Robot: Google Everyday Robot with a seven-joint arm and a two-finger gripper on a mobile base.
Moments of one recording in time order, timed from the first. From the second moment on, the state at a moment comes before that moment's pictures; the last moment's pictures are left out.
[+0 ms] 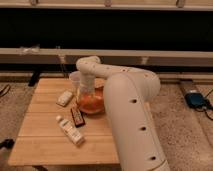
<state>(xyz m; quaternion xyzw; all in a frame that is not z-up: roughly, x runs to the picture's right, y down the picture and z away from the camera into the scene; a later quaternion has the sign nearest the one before) -0.127 0.070 0.908 -0.38 0.19 0.58 0.69</state>
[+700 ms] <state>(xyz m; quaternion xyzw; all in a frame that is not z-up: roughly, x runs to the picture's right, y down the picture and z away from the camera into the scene) -0.158 0.010 0.884 -0.26 0.19 0.57 0.76</state>
